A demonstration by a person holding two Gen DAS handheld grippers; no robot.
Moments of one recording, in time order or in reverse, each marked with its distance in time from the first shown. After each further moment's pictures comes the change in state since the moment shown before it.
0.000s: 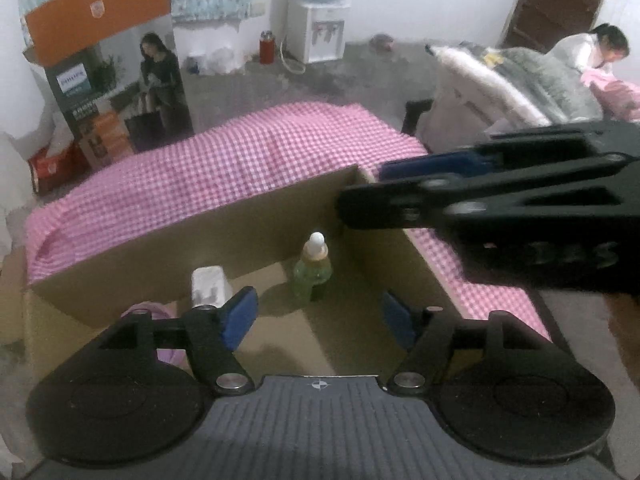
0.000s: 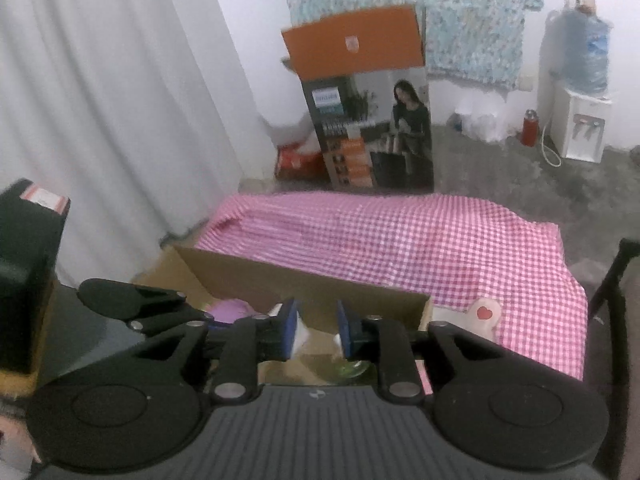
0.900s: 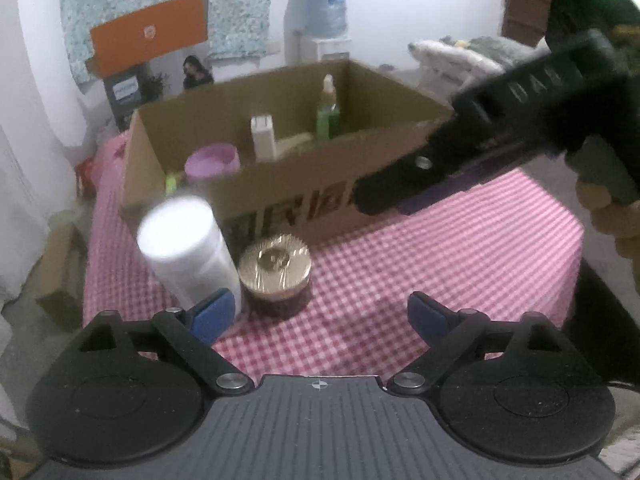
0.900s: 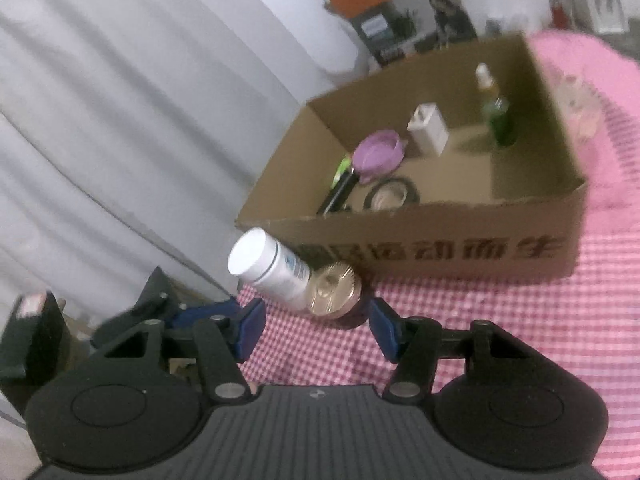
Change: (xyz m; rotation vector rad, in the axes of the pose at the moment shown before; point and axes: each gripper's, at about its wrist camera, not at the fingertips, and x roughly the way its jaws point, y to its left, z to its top) left arm -0.068 0.000 -0.231 0.059 -0.167 0.092; right arm -0.012 0.095 -0.173 0.245 0.154 0.262
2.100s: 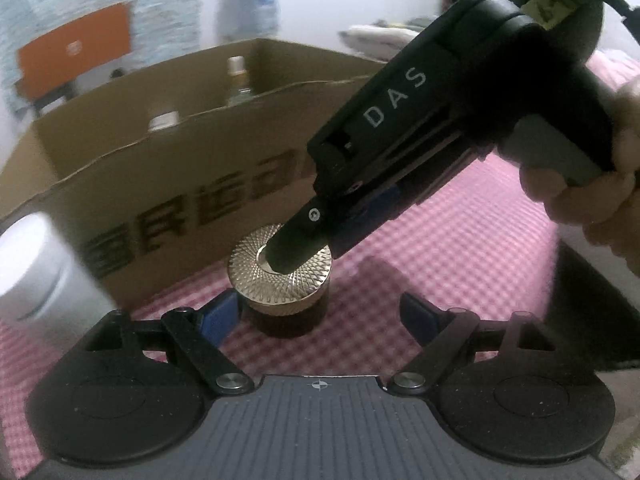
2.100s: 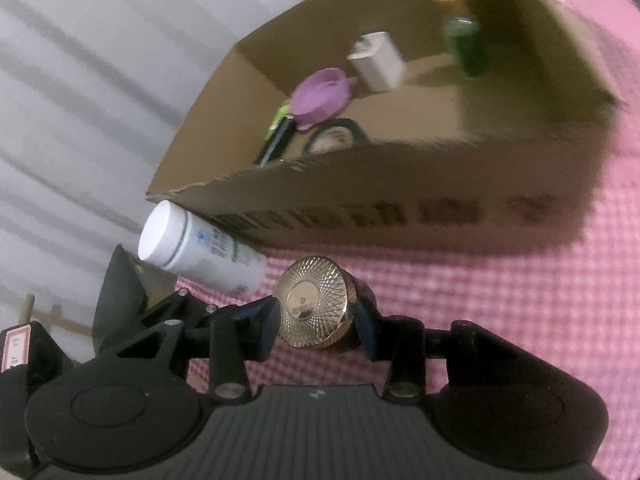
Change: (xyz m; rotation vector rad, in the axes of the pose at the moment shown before) left arm 0.045 -0.043 -0.011 0.146 -0.035 -0.175; right arm 0.028 -0.051 -0.004 0.103 0.117 -0.083
